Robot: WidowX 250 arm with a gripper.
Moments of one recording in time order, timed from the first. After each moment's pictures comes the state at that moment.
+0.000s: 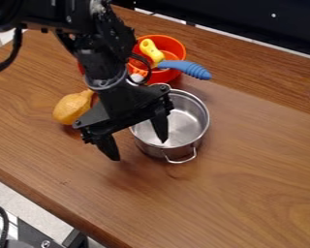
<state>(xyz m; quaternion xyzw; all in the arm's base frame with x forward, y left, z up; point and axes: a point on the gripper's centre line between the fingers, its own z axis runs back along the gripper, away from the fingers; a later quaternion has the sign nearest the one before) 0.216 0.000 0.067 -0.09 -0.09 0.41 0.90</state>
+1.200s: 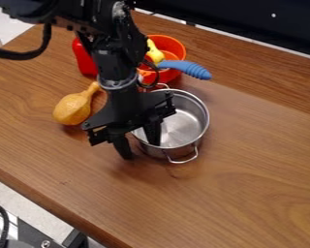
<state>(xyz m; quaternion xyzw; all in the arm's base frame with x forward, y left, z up) 0.222 0.002 0.051 -0.07 -0.04 0.44 0.89</state>
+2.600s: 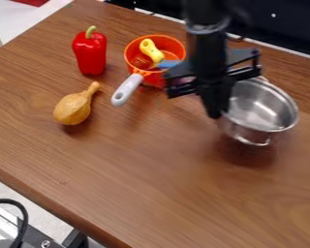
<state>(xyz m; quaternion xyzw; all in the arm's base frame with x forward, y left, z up) 0.283 -0.084 0.094 -0.09 -0.02 0.34 0.94</state>
